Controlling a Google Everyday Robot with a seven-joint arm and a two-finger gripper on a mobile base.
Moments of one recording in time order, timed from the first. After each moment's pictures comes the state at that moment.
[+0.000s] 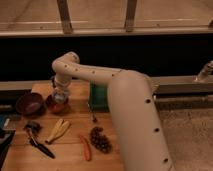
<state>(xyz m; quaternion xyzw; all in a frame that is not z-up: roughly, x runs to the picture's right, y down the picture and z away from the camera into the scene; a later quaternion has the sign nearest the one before) -0.281 0.007 0.867 -0.30 -0.14 0.20 0.92</state>
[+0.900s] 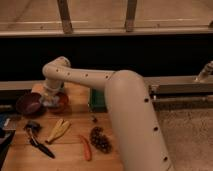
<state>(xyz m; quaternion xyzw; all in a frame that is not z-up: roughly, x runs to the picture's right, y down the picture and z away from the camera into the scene) -0.316 0.052 0.819 -0.32 -0.19 0.16 0.91</state>
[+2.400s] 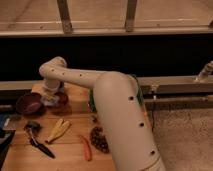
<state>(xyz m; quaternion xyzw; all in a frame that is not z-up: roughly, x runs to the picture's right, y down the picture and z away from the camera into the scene) -0.340 0.058 0.847 -0.33 -0.17 0.14 0.92</state>
